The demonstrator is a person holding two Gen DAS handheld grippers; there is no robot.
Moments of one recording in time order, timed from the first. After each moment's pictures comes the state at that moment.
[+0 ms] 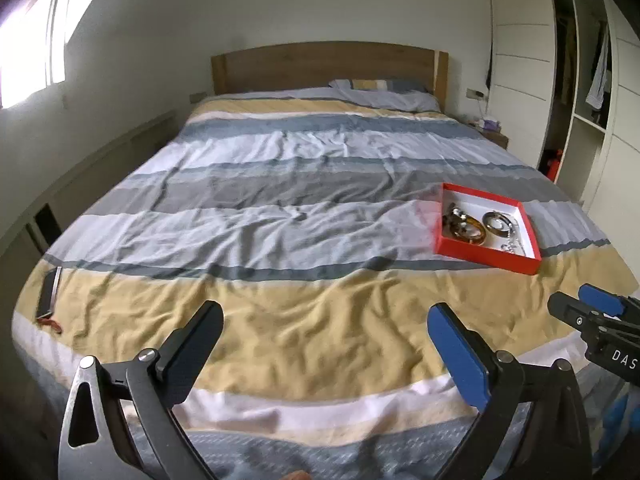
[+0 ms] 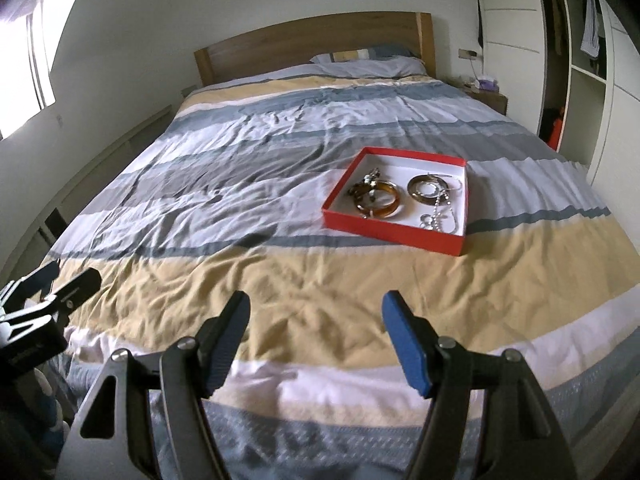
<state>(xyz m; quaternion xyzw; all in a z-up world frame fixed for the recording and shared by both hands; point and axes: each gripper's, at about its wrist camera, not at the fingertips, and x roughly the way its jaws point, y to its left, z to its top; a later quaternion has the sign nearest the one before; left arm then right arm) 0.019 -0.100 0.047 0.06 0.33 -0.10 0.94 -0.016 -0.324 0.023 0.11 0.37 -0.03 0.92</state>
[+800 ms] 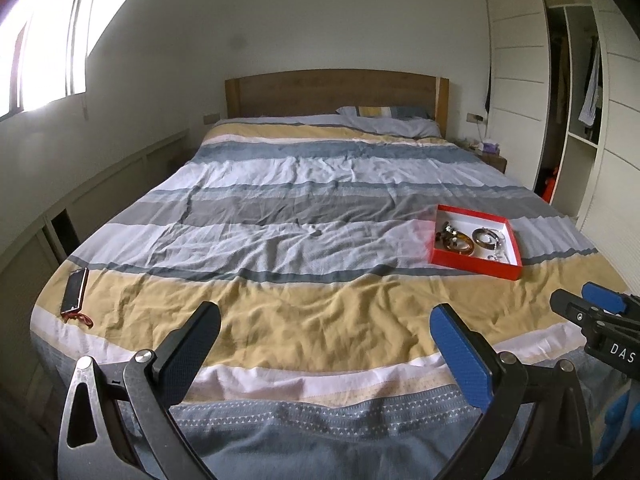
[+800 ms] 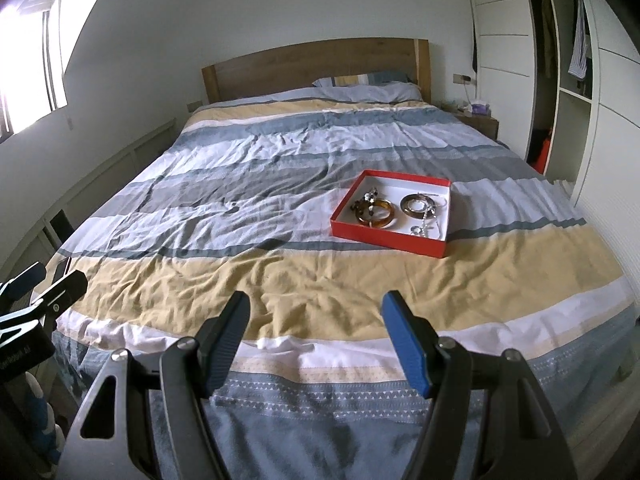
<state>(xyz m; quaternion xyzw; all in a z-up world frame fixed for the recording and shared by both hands) -0.049 -0.069 0.082 0.05 0.29 -0.09 0.95 -0.079 -0.299 0.065 0.09 0.33 -0.05 0.94</state>
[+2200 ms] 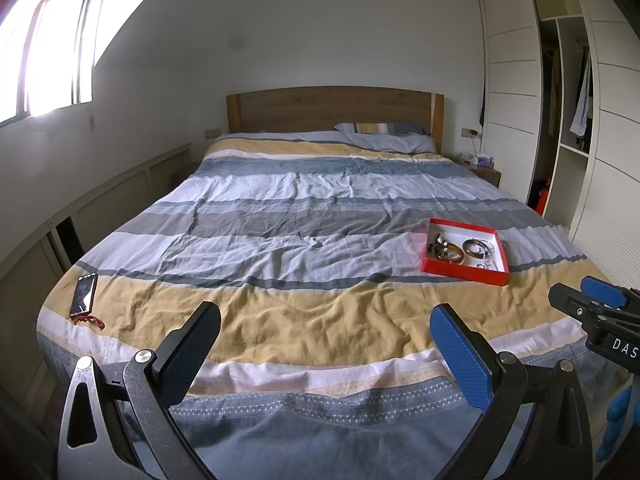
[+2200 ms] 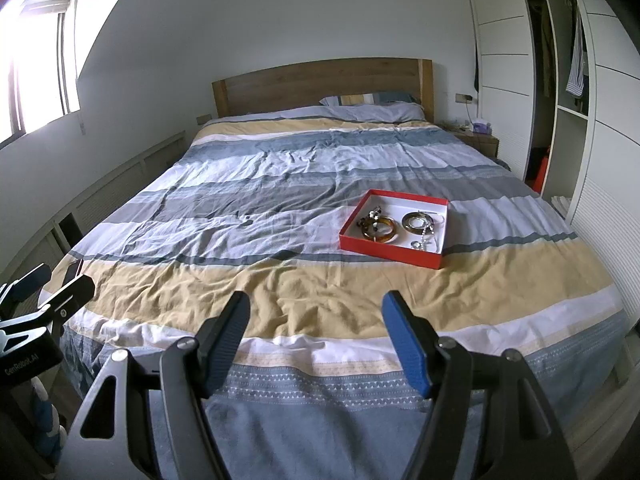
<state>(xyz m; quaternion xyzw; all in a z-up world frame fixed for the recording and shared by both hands) -0.082 -0.062 0.102 0.05 0.26 -0.10 0.96 -0.109 -0.285 0.087 0.08 0.31 -0.04 0.95</state>
